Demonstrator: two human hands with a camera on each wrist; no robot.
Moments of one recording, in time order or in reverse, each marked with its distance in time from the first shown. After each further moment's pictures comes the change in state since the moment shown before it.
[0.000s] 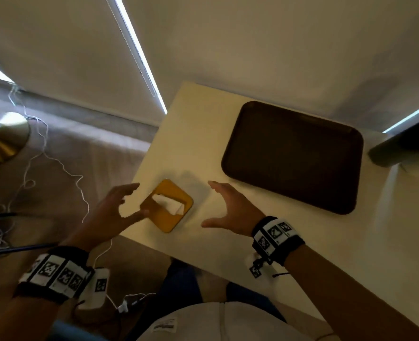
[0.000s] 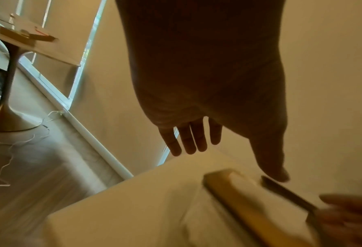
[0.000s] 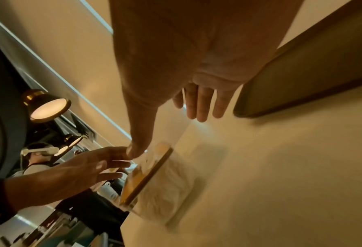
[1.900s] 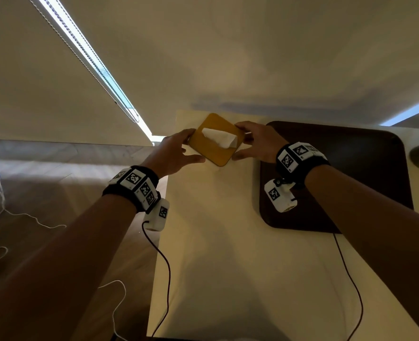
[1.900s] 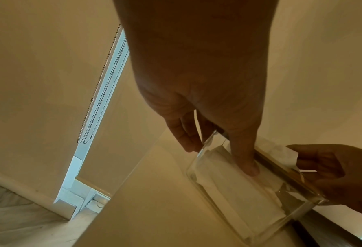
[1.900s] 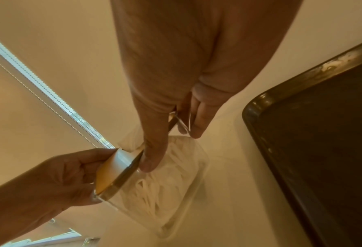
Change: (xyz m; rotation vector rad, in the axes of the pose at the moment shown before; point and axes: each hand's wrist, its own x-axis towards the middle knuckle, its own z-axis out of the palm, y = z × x) left_hand 0.392 0.032 -0.025 0.041 -0.315 0.253; right_hand 0.274 0.007 -0.154 0.057 0.264 0.270
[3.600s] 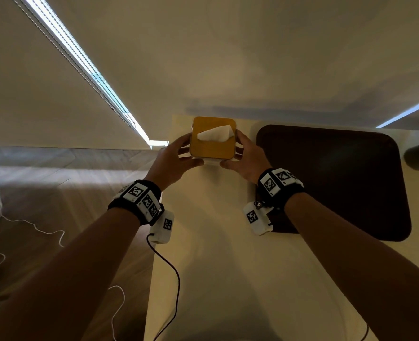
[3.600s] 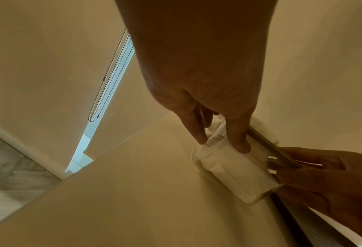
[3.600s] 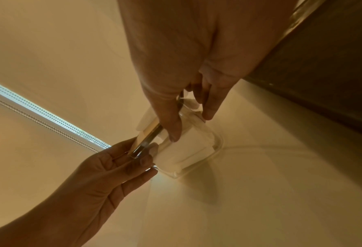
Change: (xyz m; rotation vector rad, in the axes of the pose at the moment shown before) left_hand -0.005 0.003 0.023 -0.240 0.130 0.007; right_hand -0.017 -0.001 0.045 0.326 0.186 0.055
